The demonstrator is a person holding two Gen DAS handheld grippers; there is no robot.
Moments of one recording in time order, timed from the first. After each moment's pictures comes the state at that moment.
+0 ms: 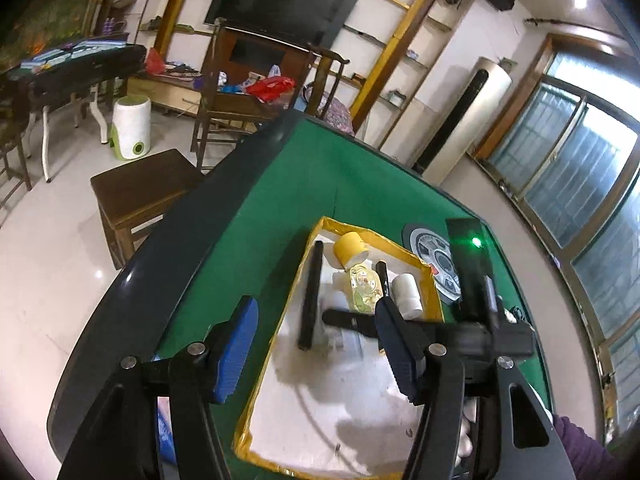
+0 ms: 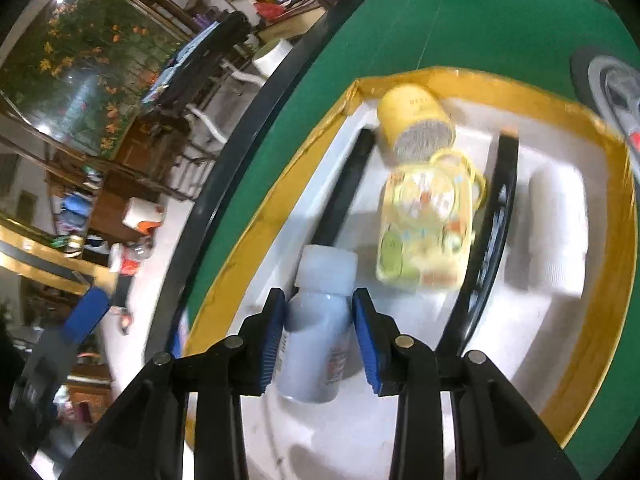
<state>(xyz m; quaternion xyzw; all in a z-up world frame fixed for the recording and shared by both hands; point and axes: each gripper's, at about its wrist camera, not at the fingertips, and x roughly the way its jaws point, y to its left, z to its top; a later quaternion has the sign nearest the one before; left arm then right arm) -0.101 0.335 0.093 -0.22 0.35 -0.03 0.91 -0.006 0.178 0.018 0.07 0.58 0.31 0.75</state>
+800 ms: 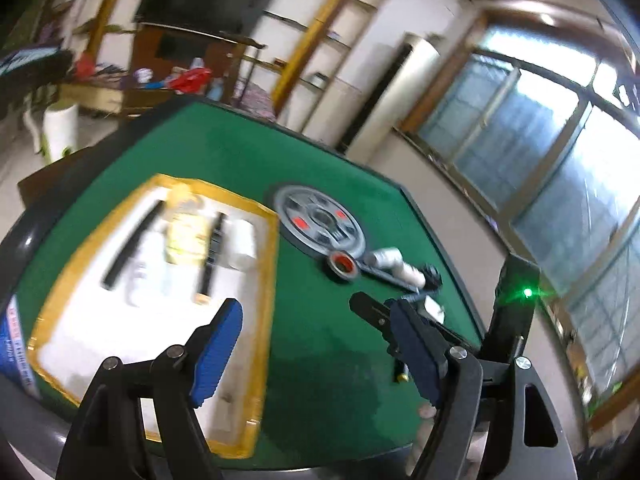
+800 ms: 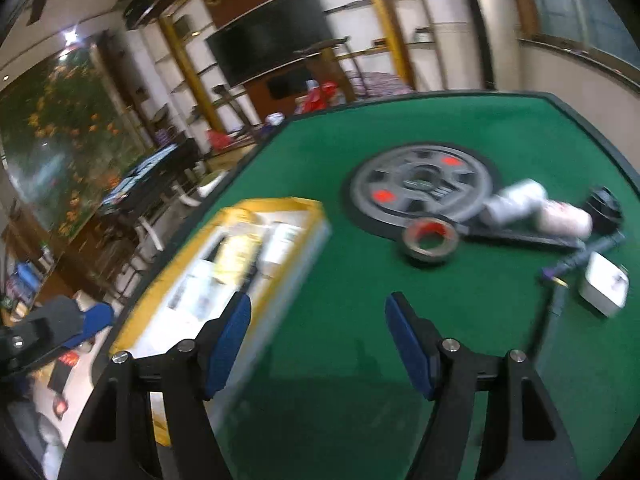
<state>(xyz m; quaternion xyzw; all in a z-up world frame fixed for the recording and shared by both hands) -0.123 0.170 0.109 -0.20 0.35 -0.16 0.90 -0.119 -0.043 0.076 0.10 0.38 0.18 0.90</state>
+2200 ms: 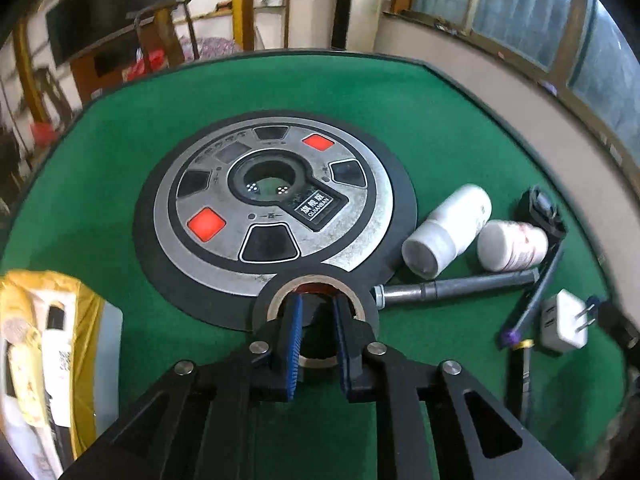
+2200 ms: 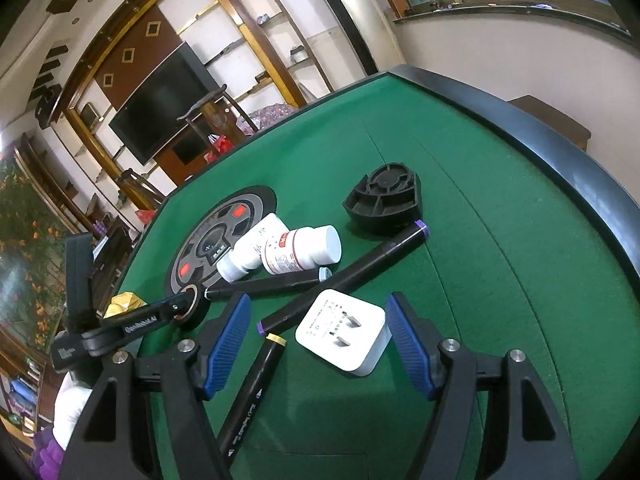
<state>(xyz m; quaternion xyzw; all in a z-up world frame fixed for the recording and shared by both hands) 0.072 -0.013 0.013 0.04 0.46 -0.13 0.88 -0.082 -0.260 0.026 0.23 0.35 0.05 0.90</state>
